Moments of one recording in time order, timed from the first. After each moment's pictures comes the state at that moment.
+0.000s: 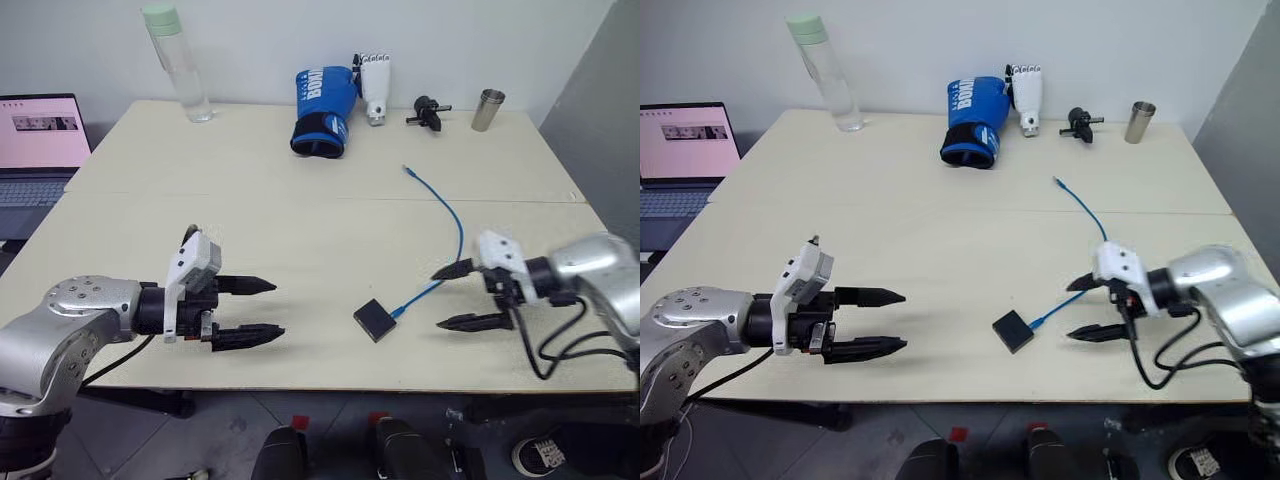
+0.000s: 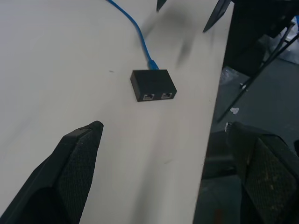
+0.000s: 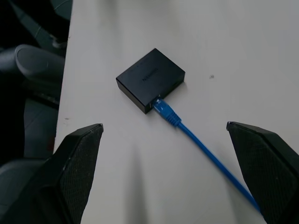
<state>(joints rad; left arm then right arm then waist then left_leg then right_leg) -0.16 0.92 0.24 -0.48 -0.71 0.84 -1.10 -0.56 -0.91 0.26 -0.02 0.30 0.35 1.38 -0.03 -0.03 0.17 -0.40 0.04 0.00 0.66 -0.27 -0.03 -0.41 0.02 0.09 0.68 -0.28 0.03</state>
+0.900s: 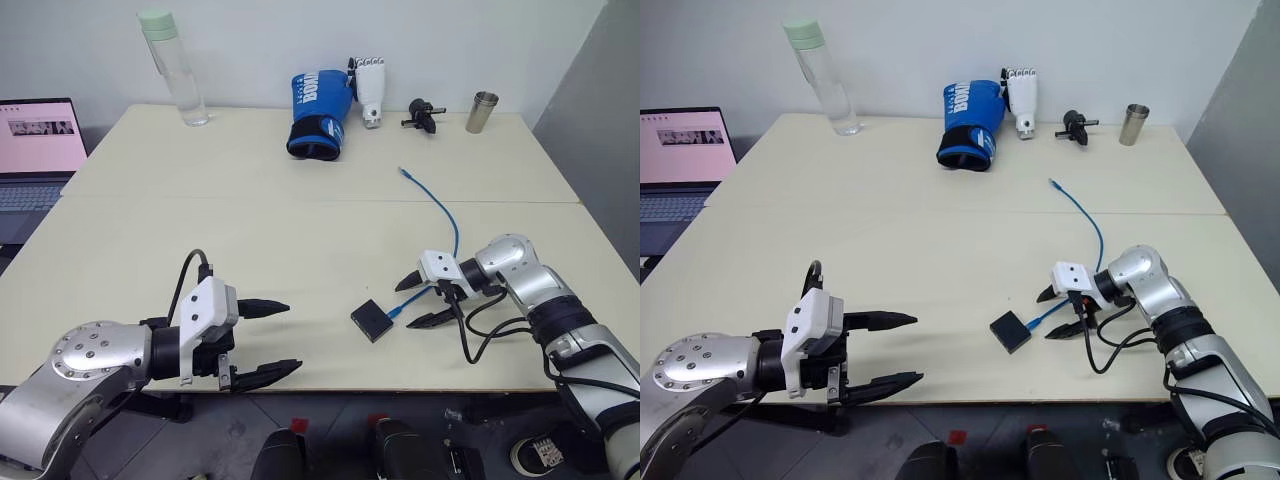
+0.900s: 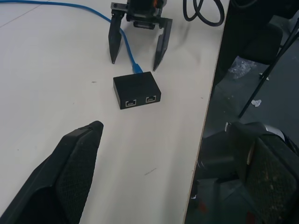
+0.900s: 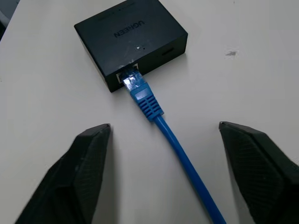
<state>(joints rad) 0.08 0.89 0.24 -0.67 -0.66 0.64 -1.01 -0.80 -0.60 0.41 0.66 0.03 -0.13 1.50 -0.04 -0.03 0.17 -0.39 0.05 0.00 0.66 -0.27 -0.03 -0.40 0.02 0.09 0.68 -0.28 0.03</state>
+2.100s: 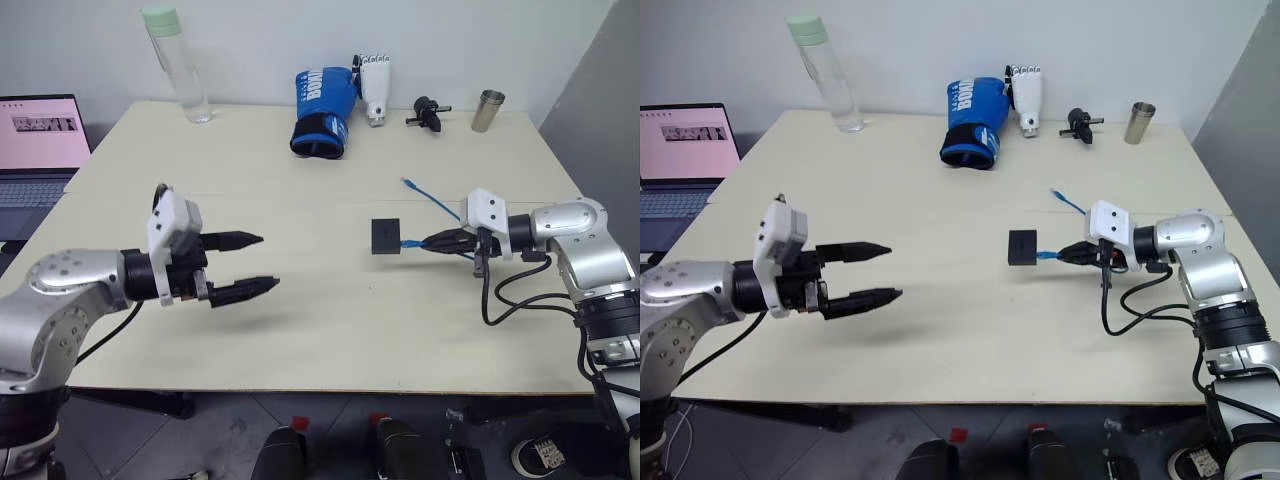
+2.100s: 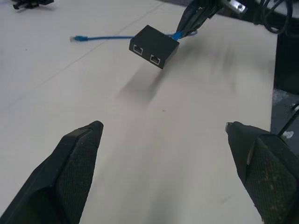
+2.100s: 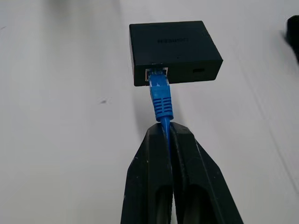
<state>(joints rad) -0.39 0.92 0.23 -0.27 -0.78 0.78 -1.04 -0.74 -0.74 0.14 0.28 0.12 0.09 1.31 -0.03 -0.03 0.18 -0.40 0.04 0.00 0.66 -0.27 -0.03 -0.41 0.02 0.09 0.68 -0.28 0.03</state>
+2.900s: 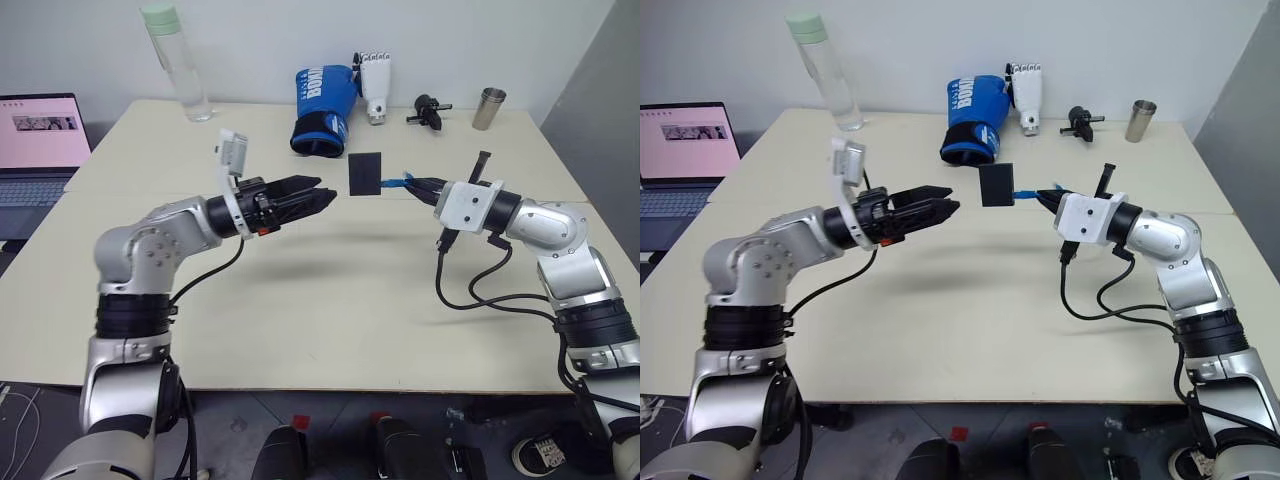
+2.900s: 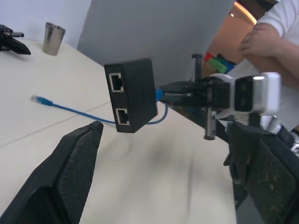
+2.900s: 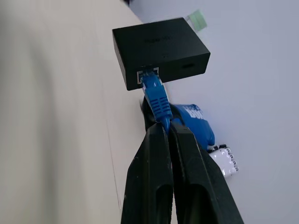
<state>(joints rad) -0.82 0.51 0.09 0.18 -0.78 0.85 -0.93 -0.69 -0.62 0.13 0.12 -0.14 -0.33 0.74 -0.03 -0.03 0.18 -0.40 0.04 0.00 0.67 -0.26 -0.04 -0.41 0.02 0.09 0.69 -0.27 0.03</state>
